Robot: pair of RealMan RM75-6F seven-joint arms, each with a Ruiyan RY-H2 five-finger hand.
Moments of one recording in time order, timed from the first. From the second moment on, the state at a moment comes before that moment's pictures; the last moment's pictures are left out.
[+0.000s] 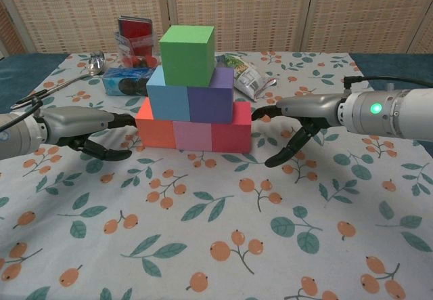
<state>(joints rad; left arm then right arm) -0.78 -1.50 -0.08 -1.31 1.17 0.72 0.22 0.93 -1.52 0.10 -1.32 -1.04 0.59 -0.15</state>
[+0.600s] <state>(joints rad) -0.79 -1.50 -0.08 -1.31 1.16 0.72 0.23 0.93 -1.52 0.10 -1.31 -1.04 0.59 -0.15</state>
